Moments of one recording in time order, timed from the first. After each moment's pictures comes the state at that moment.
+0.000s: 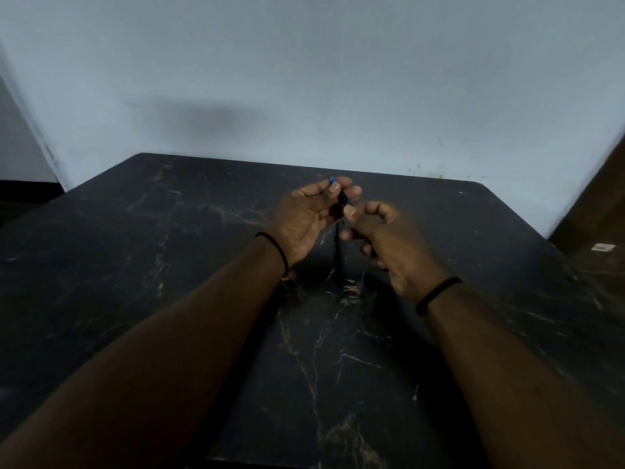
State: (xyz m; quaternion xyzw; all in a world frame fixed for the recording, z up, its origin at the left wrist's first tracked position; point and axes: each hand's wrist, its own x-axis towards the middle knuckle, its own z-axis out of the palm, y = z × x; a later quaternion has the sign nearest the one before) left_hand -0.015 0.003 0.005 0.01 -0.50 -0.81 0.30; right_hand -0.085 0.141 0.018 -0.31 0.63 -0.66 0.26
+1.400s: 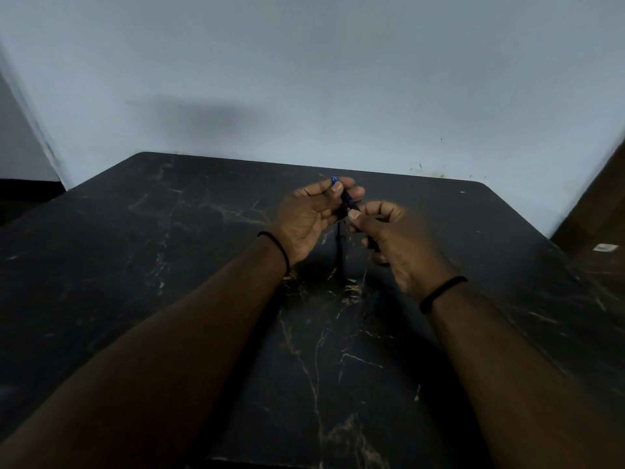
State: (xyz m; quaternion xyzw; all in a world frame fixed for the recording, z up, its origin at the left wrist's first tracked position) left_hand -0.015 0.004 0.006 0.03 -0.52 -0.80 0.30; right_hand -0.085 0.144 0.022 -0.31 0.64 -0.66 0.24
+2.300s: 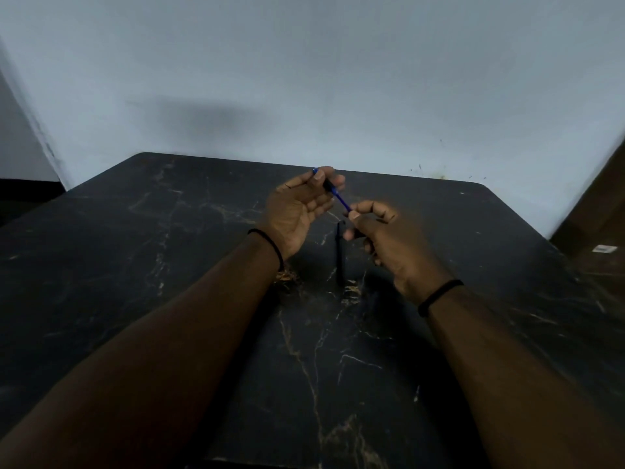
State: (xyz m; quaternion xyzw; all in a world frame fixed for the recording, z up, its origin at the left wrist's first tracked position) left_hand -0.009 -0.007 0.011 0.06 -0.51 -0.78 0.36; right_hand -0.080 0.146 0.023 -0.34 0.67 -0.62 0.21
